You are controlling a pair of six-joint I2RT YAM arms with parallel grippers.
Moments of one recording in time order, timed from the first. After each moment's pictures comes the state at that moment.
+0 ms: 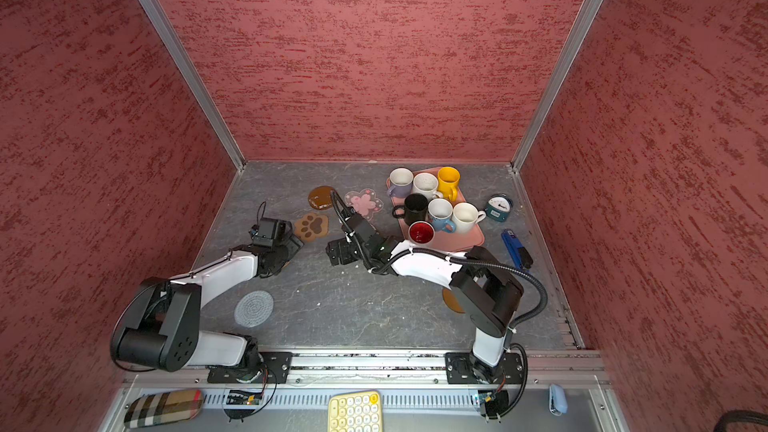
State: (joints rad) left arm -0.21 1.42 0.64 -0.23 -0.13 -1.03; right arm 0.88 1.76 1.14 -0.07 -0.04 0.53
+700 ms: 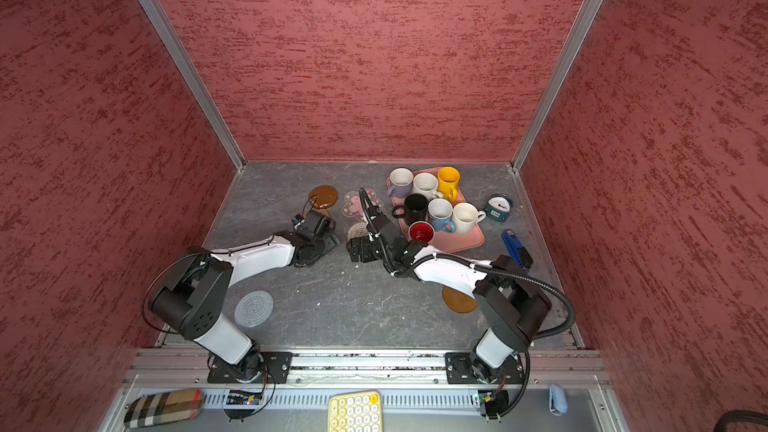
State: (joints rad) left arm -0.51 1.63 0.86 -0.28 -0.19 -1.11; right arm 0.80 1.61 0.95 -0.01 -0.04 0.56
